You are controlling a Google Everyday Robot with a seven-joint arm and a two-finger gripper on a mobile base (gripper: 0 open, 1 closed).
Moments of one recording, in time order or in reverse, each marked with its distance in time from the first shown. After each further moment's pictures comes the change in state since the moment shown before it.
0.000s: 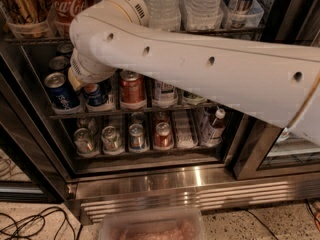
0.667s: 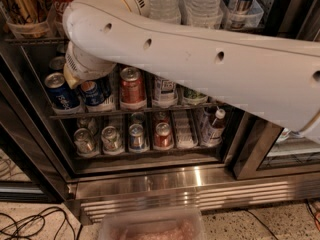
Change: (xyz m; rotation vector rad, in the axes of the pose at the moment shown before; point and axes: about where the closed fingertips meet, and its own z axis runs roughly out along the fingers) arm 0.004 -0.009 -0.025 0.005 -0.002 0.009
